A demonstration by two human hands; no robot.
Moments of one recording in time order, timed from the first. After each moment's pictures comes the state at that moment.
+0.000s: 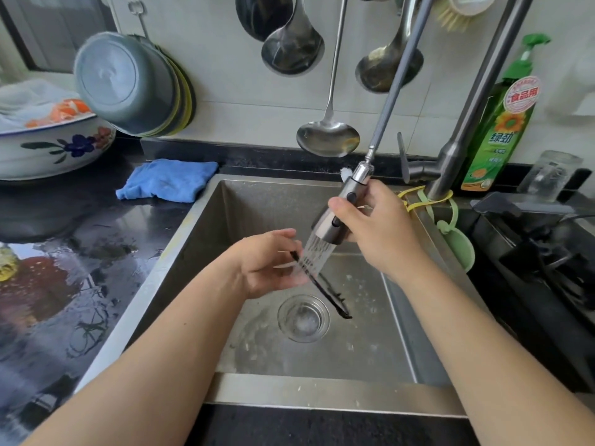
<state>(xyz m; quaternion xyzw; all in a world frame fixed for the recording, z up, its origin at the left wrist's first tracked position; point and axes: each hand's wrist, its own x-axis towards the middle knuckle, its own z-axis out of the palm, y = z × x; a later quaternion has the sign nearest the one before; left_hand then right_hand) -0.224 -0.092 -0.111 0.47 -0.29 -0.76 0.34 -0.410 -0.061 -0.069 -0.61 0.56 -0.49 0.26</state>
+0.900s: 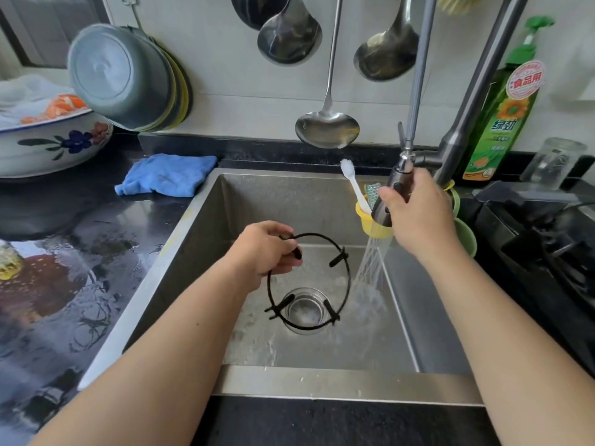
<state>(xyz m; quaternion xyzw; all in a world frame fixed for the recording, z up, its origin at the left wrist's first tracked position) -0.226 -0.093 -0.121 0.58 -0.47 -0.56 0.35 -0.453 -0.070 -0.068 -0.56 0.70 -0.44 0.07</state>
